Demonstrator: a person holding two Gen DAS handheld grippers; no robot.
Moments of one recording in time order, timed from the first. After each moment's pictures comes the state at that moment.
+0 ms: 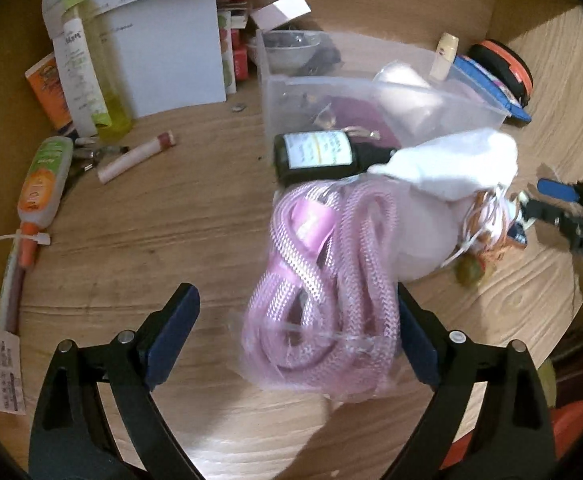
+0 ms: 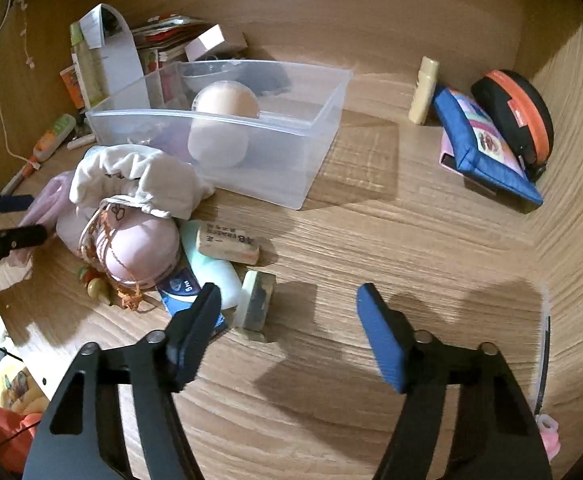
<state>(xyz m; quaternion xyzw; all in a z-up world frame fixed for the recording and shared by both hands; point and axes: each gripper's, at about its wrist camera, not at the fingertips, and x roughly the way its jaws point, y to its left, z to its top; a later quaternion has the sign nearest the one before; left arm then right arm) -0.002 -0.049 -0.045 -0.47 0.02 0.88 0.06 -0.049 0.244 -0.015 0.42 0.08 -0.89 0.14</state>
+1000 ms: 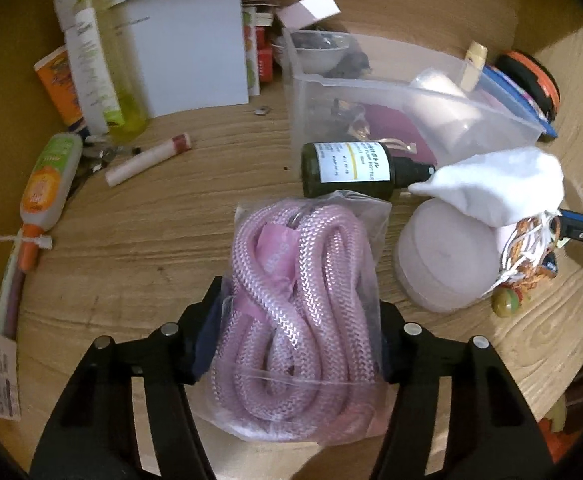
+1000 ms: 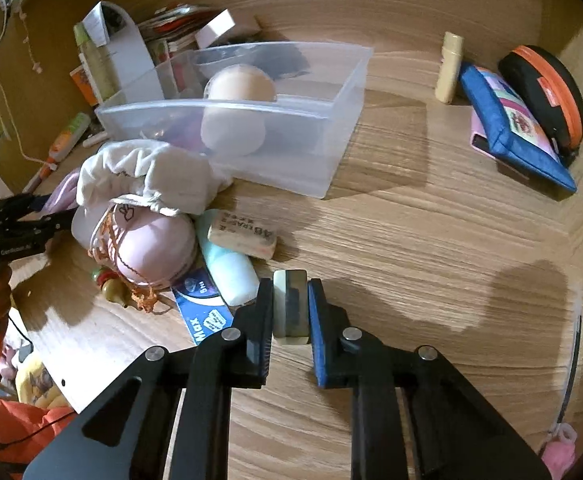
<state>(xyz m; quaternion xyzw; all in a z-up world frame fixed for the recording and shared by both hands) -0.015 -0.059 -0.054 -0.46 0.00 0.89 0.03 -0.062 0.245 -0.020 0.45 0.05 -0.87 0.19</state>
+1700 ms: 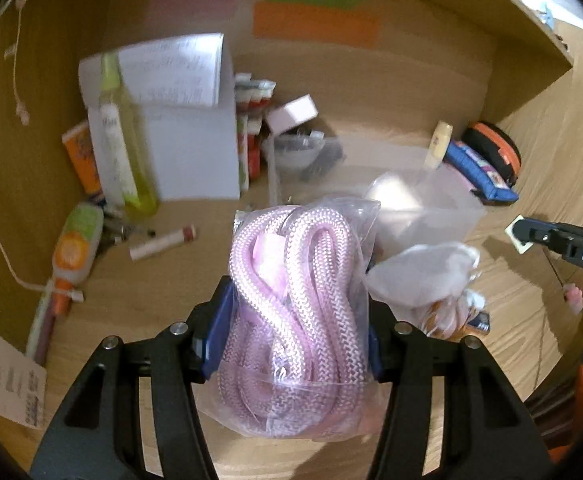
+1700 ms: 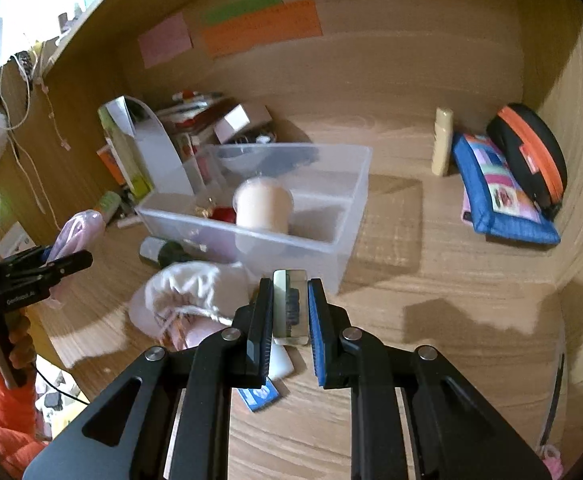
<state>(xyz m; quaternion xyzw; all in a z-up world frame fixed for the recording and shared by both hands) 0.004 -0.041 0.027 -0.35 -0.02 0.94 0.04 -0.059 0.247 0.046 0.36 -0.01 -0.91 0.22</state>
